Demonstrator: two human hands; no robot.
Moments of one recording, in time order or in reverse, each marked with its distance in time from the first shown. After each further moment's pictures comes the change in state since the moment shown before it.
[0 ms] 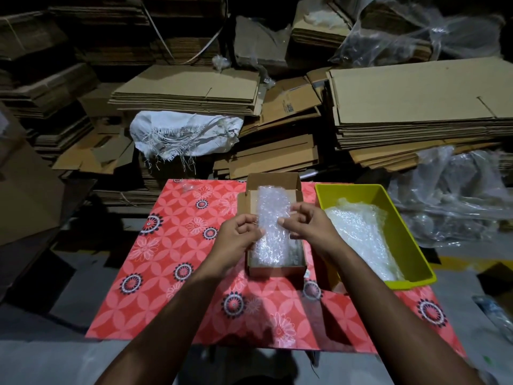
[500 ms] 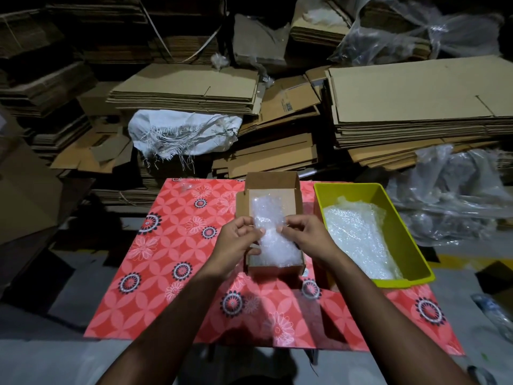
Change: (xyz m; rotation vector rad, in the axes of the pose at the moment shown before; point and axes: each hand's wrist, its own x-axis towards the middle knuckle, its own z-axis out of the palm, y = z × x) left_hand -0.003 -0.007 0.005 -0.044 0.017 -0.022; right_hand -0.008 0.013 0.001 -0.173 -0.076 -0.060
